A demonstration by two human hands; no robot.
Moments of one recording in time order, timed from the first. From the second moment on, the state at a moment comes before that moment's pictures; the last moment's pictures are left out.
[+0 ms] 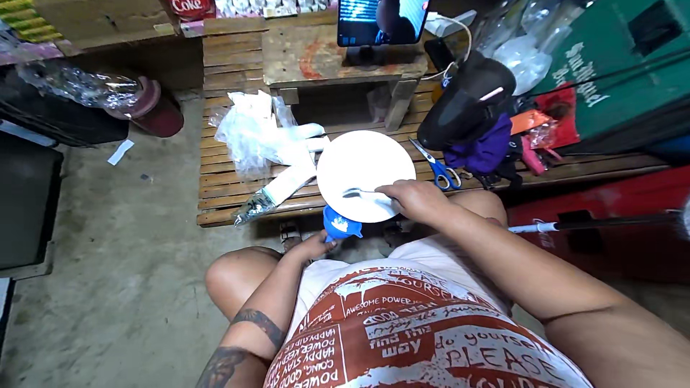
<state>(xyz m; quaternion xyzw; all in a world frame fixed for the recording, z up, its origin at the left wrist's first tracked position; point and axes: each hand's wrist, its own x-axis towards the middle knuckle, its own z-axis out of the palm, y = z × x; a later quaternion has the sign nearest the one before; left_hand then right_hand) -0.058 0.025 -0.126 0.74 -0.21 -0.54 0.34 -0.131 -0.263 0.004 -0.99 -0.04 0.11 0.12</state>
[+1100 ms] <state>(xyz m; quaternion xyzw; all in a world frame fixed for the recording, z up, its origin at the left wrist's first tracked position) -0.057 0.024 -0.123 0.75 -0.20 -0.55 0.31 -0.182 -0.264 -0.046 -0.98 -0.07 -0.01 0.17</state>
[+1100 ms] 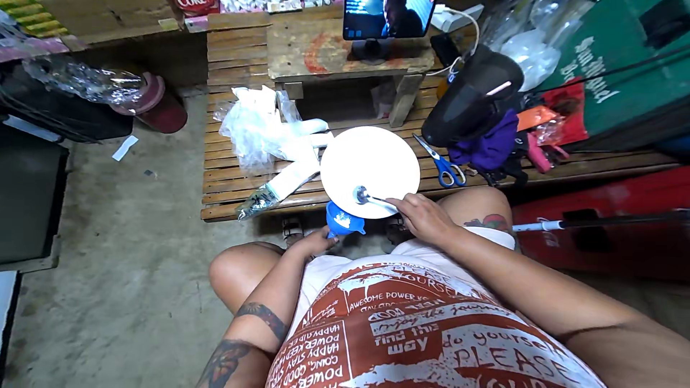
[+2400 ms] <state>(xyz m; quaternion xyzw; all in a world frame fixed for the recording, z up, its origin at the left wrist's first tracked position) -0.056 0.022 -0.127 0.75 -0.21 -0.55 0.31 -0.175 -0.252 -0.053 -0.98 -0.12 -0.03 0.13</state>
